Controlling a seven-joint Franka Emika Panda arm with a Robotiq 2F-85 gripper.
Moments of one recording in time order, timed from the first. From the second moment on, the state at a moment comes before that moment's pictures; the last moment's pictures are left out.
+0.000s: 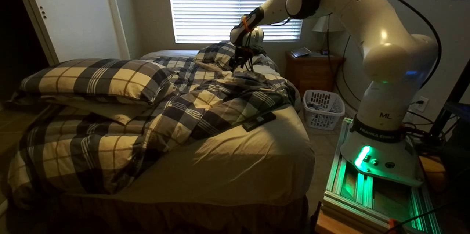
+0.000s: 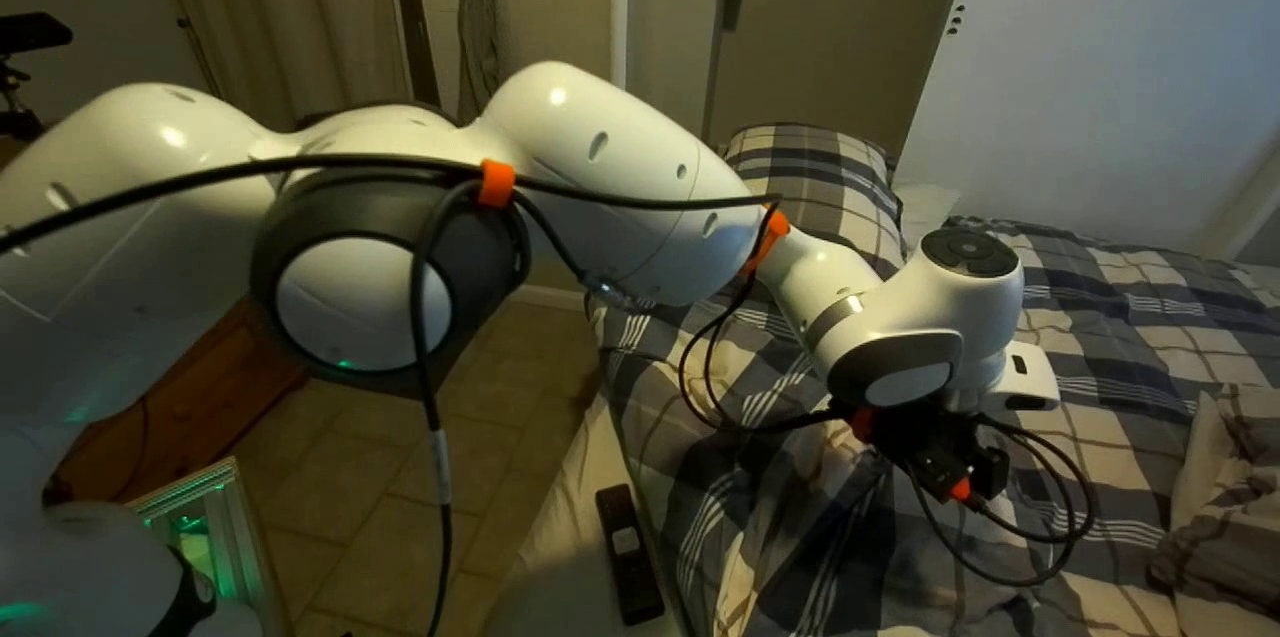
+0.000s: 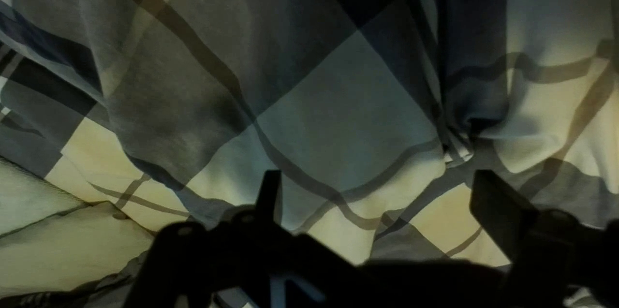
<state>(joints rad) -0.39 0.88 -0.10 -1.30 0.13 2.51 -0.34</state>
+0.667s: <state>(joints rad) -0.44 1.06 -0.07 -1.08 0.13 2.41 -0.34</state>
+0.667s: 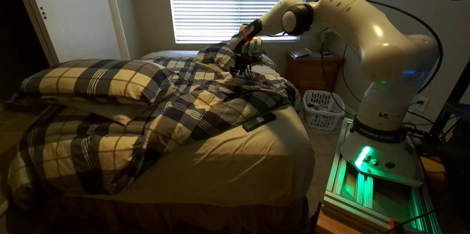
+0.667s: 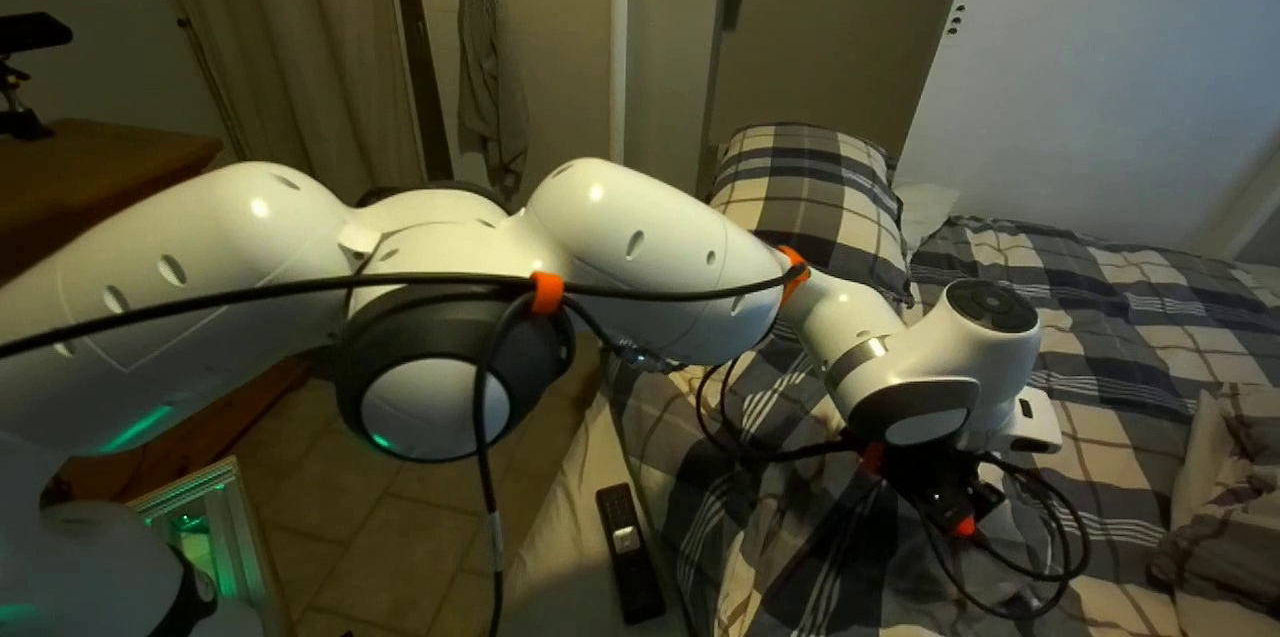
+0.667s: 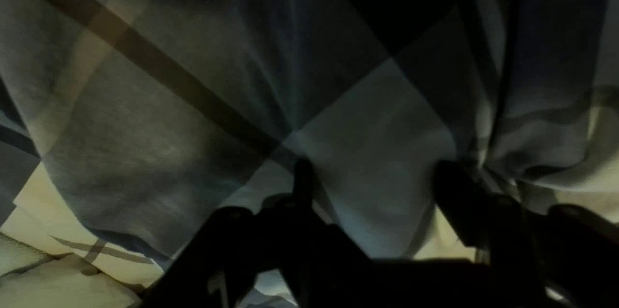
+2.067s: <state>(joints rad) -0.64 0.74 0.10 -1.42 0.18 2.16 -0.62</state>
